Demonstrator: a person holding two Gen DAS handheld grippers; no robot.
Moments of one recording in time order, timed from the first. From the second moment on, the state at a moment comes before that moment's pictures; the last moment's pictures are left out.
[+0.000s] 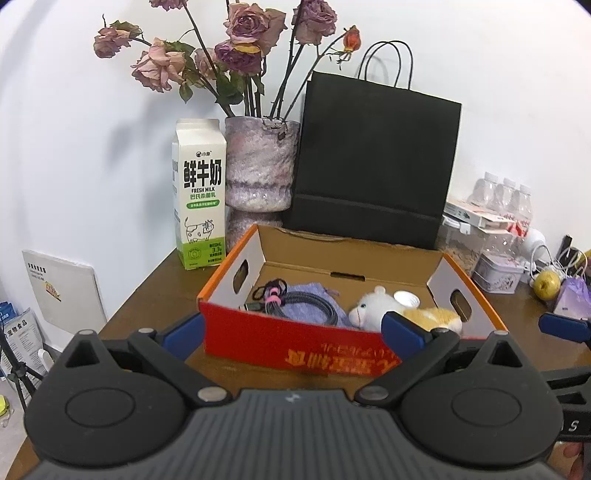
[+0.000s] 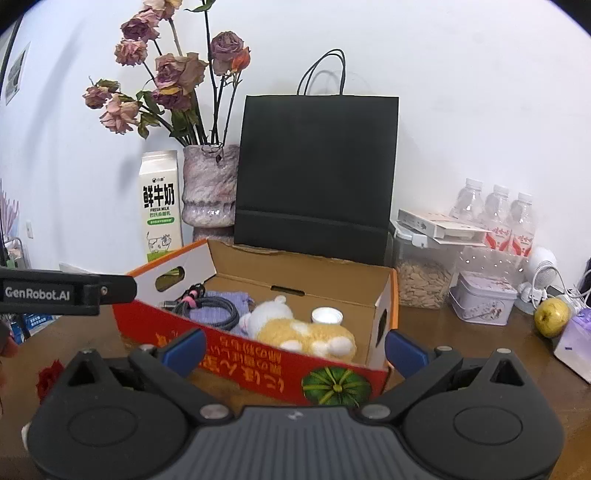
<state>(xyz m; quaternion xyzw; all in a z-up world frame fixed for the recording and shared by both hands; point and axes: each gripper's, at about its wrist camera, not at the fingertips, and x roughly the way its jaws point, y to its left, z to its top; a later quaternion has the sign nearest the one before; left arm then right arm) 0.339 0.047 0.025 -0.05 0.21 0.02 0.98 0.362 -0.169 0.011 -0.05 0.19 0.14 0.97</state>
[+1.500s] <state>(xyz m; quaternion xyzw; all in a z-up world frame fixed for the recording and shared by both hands) 0.212 0.050 -0.028 -0.06 0.26 0.02 0.96 0.226 -0.255 -0.044 -0.06 0.23 0.12 0.96</state>
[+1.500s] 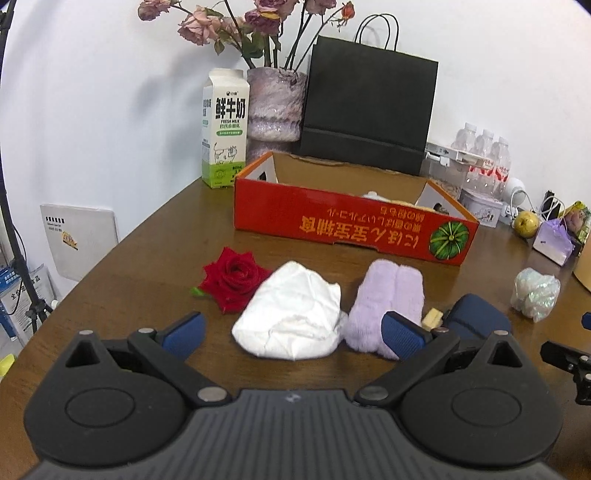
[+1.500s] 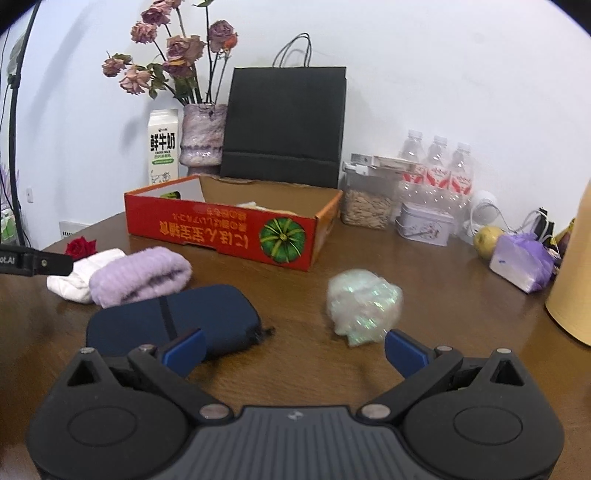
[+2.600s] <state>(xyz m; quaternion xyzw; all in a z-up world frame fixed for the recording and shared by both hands) 0.215 0.048 -0.042 -0.06 0.29 0.03 0.95 0.315 -0.284 -0.053 -0.08 0.26 0.15 0.95</state>
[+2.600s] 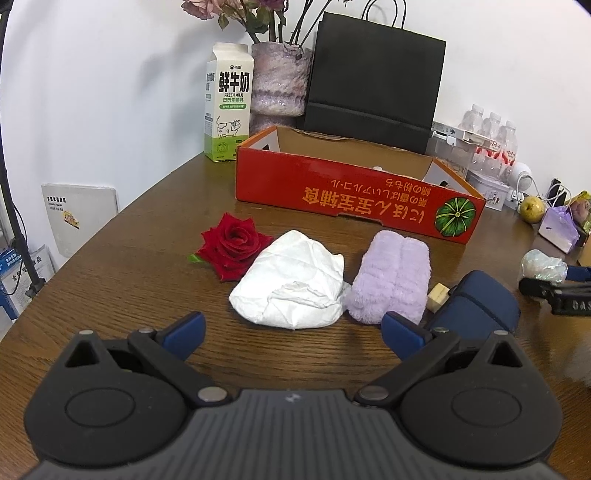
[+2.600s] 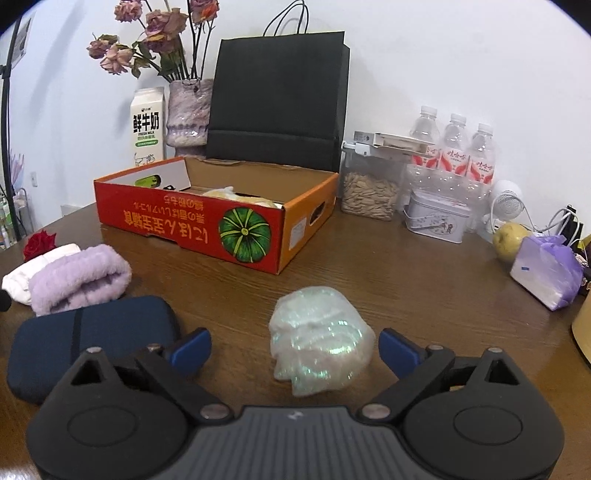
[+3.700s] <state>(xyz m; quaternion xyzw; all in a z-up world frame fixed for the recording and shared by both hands) 0.211 0.056 -0.038 -0.09 0.28 0.03 0.96 0.243 -0.256 -0.045 -0.06 0.22 0.14 0.96</state>
